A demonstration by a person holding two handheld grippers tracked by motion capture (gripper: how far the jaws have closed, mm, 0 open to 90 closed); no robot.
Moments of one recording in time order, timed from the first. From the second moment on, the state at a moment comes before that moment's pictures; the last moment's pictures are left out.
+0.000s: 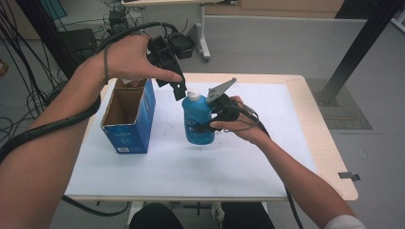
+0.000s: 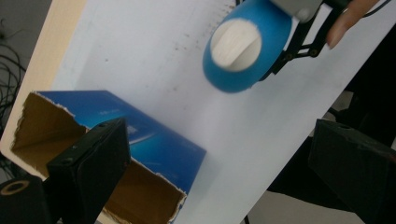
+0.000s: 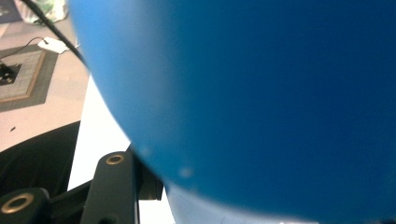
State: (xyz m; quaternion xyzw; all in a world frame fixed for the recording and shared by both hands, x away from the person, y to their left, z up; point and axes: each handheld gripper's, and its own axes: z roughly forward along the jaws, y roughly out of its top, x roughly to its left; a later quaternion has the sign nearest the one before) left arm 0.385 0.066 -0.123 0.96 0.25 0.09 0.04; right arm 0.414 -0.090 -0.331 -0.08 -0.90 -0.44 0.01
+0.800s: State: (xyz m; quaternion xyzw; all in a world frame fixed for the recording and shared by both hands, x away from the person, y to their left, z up) left arm 0.396 0.060 -0.132 0.98 0.19 0.05 0.02; right arm 0.417 -0.062 -0.323 -0.04 -0.89 -0.45 0.02
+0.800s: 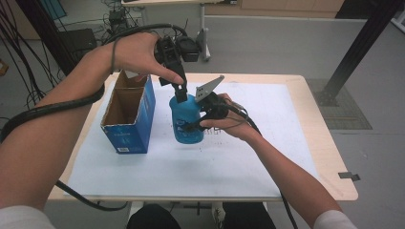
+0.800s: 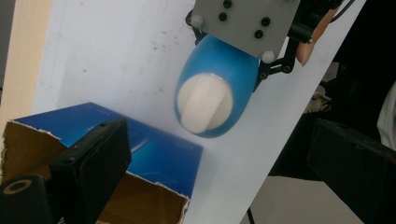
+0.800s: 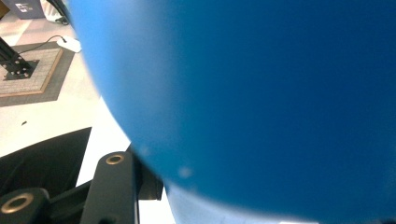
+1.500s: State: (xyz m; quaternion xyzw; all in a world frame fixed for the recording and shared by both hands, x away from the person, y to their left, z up) left arm 0.393 0.056 -0.140 0.98 0.18 0.03 0.00; right arm 0.408 -0.058 -0.303 -0.01 -0.88 -0.48 0.02
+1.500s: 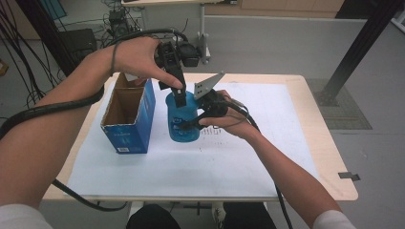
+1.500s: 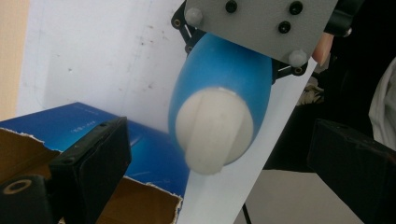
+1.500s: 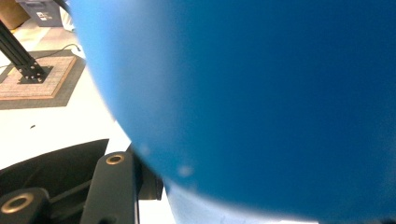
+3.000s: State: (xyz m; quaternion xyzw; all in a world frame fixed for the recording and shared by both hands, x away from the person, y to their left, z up) left arm 0.393 0.045 -0.167 0.99 0.15 0.00 -0.01; right arm 0.401 -0.067 -0.289 0.02 -0.86 -0.51 0.02
